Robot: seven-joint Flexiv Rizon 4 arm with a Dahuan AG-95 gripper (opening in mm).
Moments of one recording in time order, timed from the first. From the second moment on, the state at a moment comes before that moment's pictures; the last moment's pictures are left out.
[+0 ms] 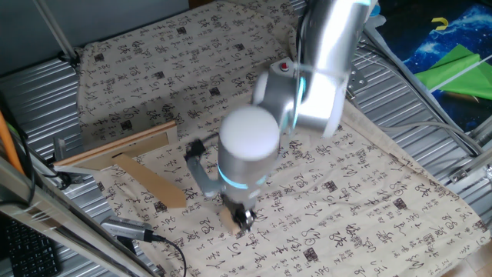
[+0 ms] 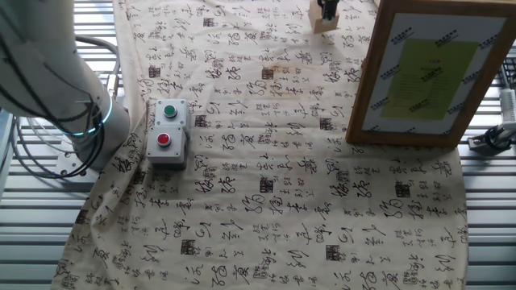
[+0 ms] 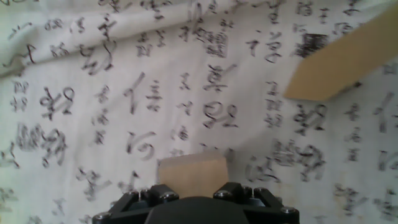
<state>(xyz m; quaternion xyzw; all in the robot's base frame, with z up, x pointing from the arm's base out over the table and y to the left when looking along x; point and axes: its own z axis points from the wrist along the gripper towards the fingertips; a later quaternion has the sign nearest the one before) 0.521 0.331 0.073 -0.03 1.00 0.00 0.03</state>
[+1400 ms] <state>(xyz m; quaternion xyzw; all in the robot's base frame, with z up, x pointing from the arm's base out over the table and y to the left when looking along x) 0.510 0.340 0.057 0.04 1.00 0.01 0.02</state>
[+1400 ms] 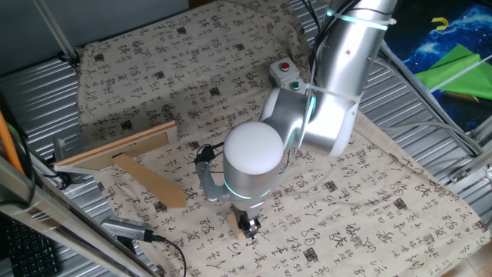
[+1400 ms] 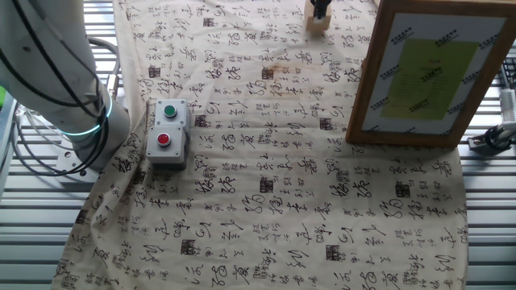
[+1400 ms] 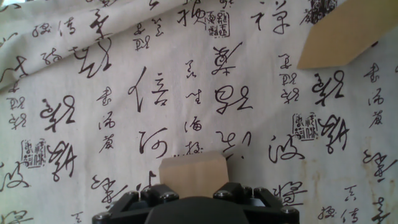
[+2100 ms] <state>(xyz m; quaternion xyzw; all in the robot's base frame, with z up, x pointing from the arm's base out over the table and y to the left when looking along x) 0.509 0.339 0.044 0.05 1.00 0.00 0.02</state>
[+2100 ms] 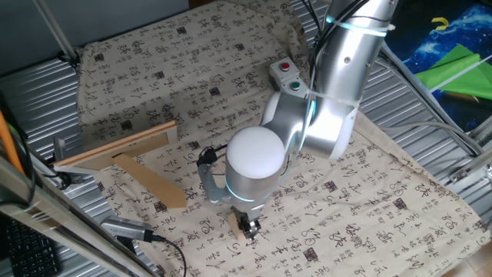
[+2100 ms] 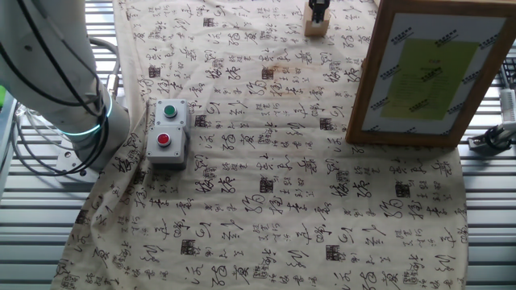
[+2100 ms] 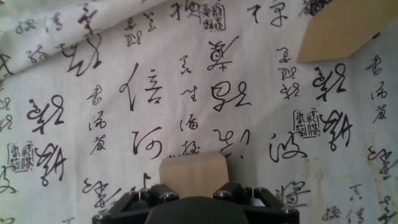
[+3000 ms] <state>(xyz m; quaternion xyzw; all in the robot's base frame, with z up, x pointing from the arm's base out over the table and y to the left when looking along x) 0.509 0.339 0.045 0.01 1.00 -0.02 0.04</state>
